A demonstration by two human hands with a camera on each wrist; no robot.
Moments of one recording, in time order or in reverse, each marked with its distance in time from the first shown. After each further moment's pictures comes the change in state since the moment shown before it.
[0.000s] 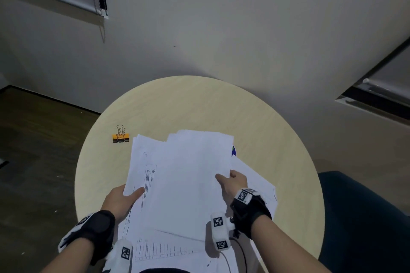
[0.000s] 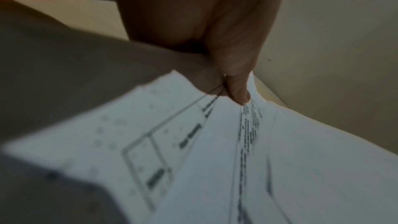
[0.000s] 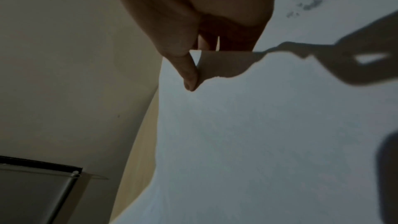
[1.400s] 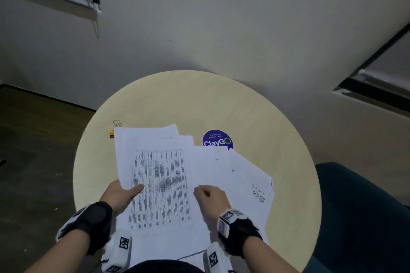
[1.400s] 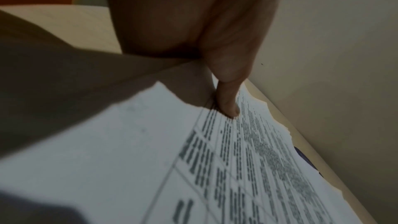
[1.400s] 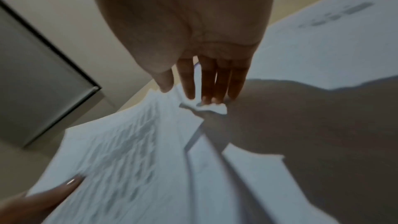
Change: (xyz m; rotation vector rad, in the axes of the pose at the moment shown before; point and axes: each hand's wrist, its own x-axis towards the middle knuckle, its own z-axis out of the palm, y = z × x) left_hand -0.002 0.005 0.000 -0.007 -0.060 -0.013; right_hand -0.062 0.029 0.016 -0.598 -0.313 -0.277
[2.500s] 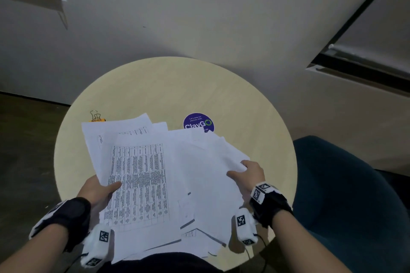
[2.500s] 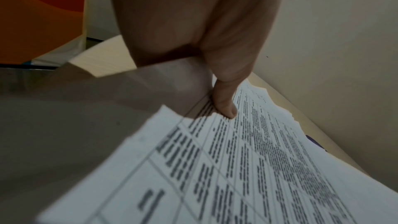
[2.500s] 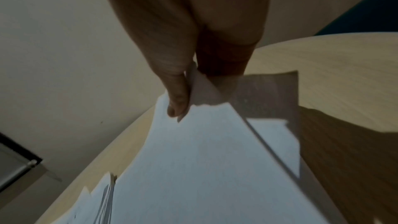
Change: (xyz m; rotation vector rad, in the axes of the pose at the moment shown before) left_hand -0.012 -0.016 -0.007 0.092 0.057 -0.111; right_hand -0.040 0.068 -0.110 0.151 0.336 0.332
